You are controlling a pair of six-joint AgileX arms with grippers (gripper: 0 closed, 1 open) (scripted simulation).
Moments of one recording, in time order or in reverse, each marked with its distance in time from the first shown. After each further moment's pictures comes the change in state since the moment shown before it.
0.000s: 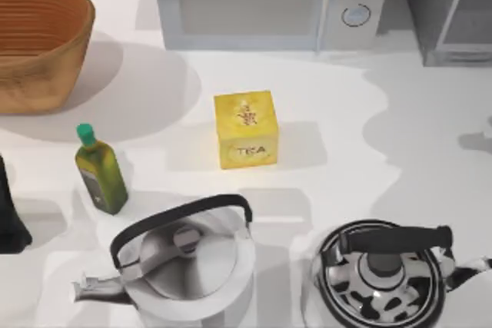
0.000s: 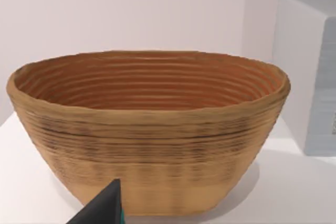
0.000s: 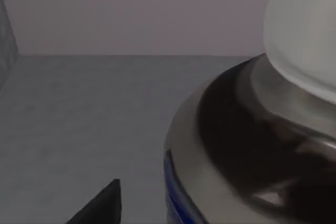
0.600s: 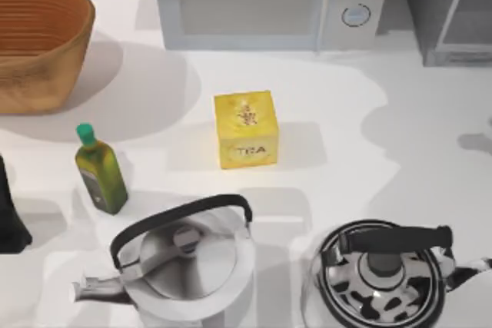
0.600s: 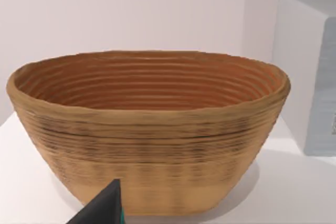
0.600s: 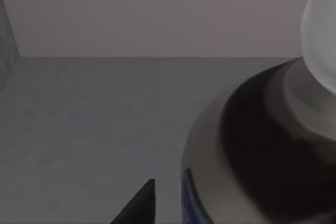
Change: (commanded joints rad) left arm 0.000 0.000 0.000 0.000 0.000 0.000; right arm 0.010 0.023 0.022 0.003 0.010 0.003
